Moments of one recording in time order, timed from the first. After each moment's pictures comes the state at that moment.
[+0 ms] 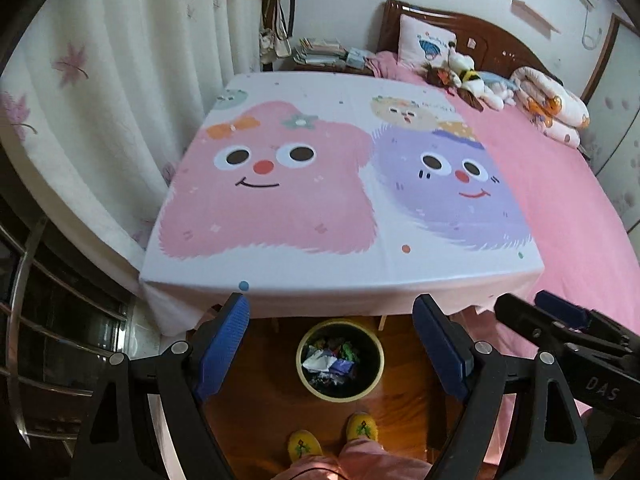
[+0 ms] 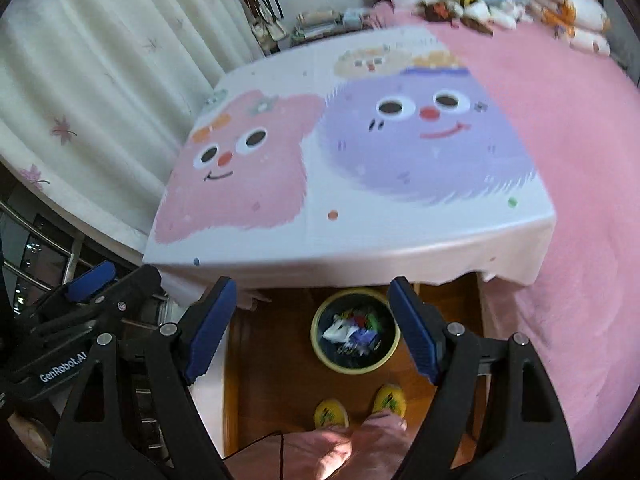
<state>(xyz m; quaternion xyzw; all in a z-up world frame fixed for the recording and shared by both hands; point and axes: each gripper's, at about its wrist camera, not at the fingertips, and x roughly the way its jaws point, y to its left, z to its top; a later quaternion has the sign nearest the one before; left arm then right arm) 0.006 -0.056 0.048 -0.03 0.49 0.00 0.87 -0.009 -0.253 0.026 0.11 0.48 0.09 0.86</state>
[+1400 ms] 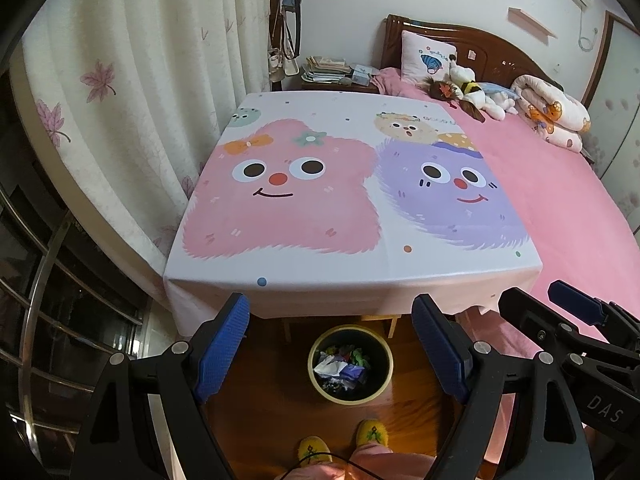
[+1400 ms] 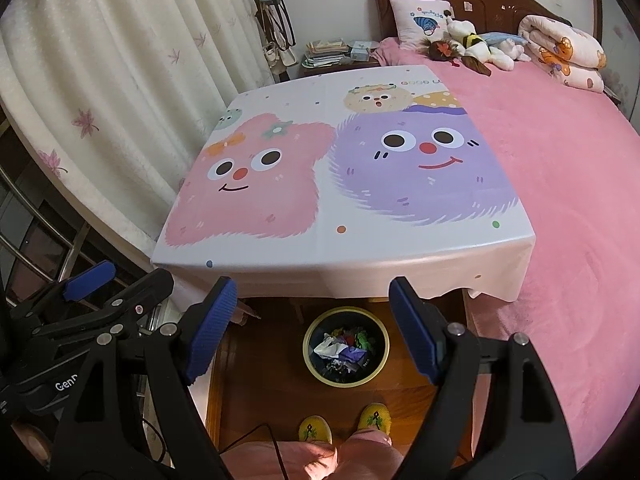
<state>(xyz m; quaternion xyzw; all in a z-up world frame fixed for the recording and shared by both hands) -0.033 -0.051 0.066 -0.02 0.46 0.01 0.89 -0.054 -0.220 0.056 0.08 0.44 0.08 0.89</state>
